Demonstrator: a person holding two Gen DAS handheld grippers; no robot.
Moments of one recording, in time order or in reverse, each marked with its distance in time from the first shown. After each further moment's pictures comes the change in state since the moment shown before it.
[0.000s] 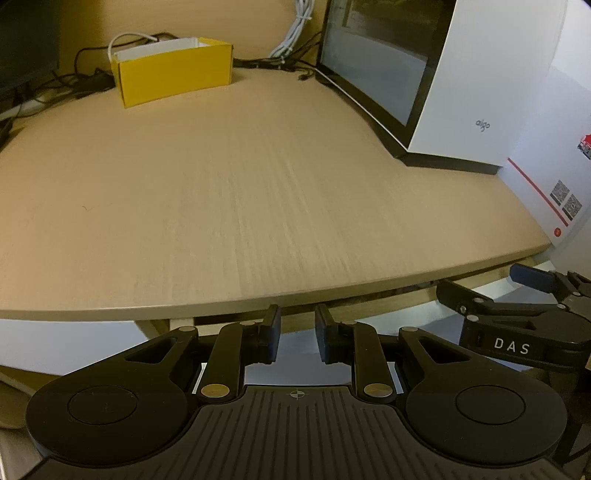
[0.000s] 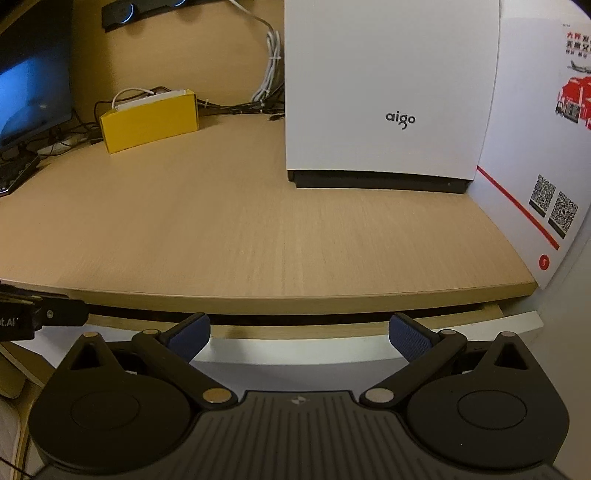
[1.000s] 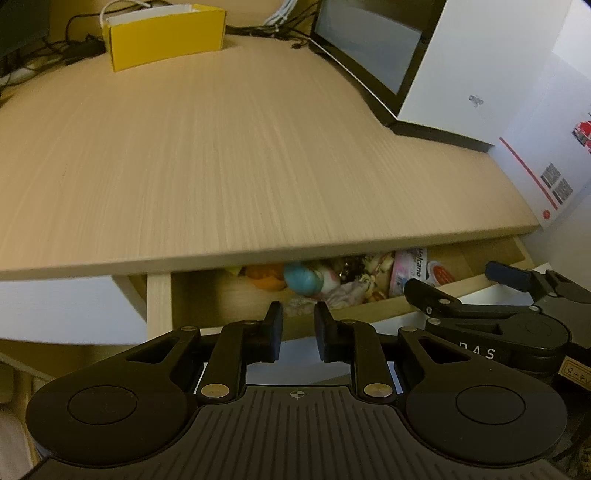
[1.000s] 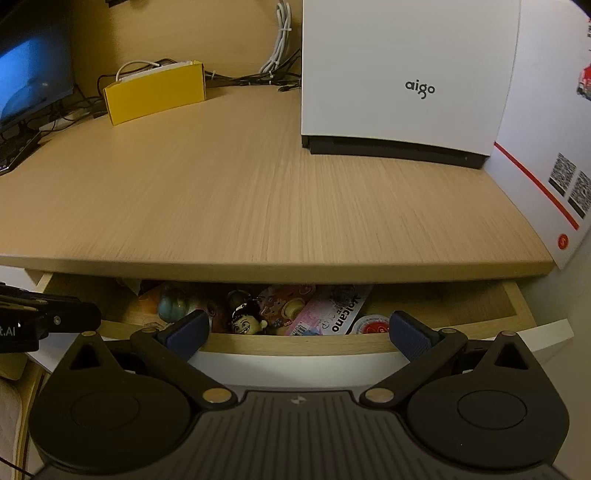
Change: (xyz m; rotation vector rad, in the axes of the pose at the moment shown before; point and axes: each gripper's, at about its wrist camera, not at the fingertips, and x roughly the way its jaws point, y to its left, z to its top) left arm 0.000 -0.001 -0.014 -0.033 0.102 -0.053; right arm 0.002 0.011 -0.013 0.002 0.100 -0.026
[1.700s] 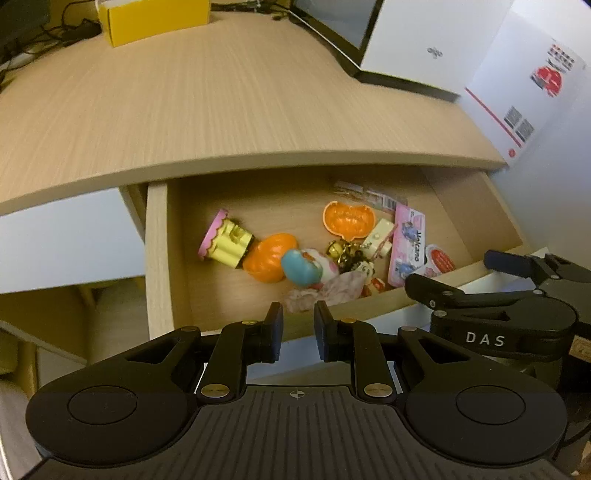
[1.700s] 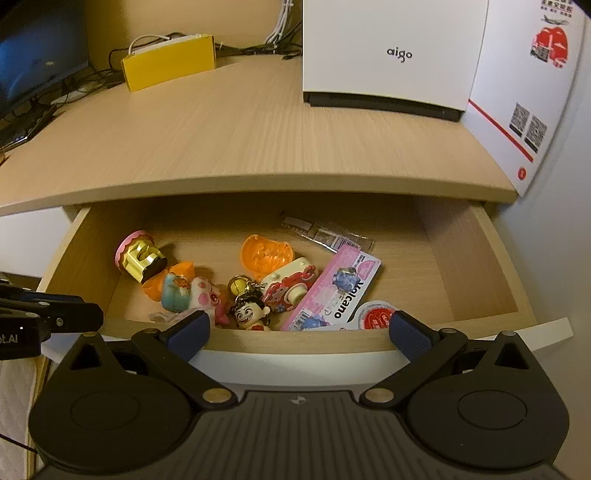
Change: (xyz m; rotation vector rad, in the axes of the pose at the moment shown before) left arm -0.039 -0.017 -0.055 0.039 0.089 -0.016; right arm -0.057 0.002 -0.043 0.015 0.116 0.003
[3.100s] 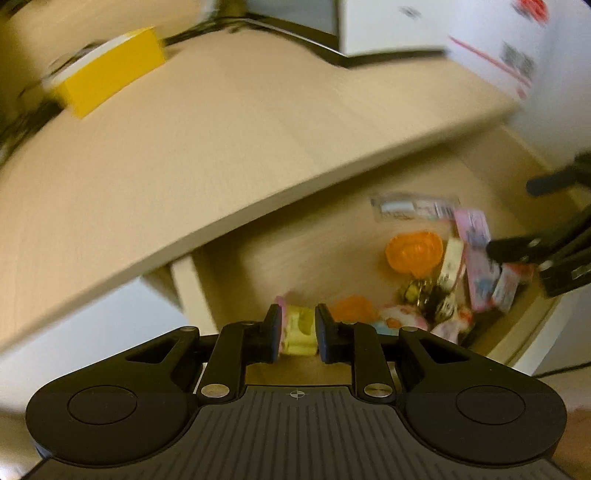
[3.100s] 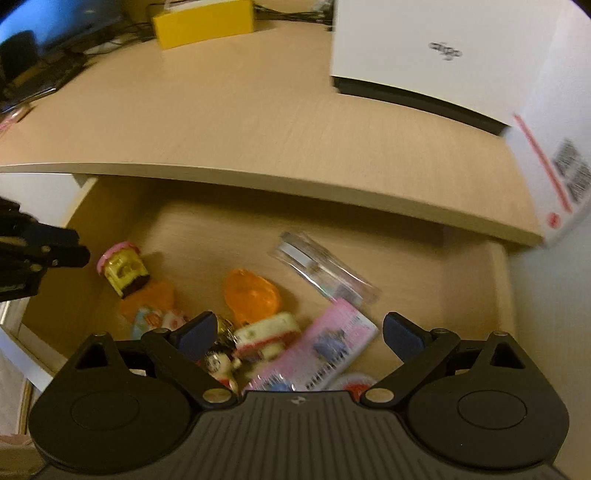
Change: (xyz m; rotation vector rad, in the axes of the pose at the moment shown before) left arm 0.032 0.004 0.037 0.358 0.016 0.128; right arm 0.015 -0.026 0.040 -0.100 0.135 0.048
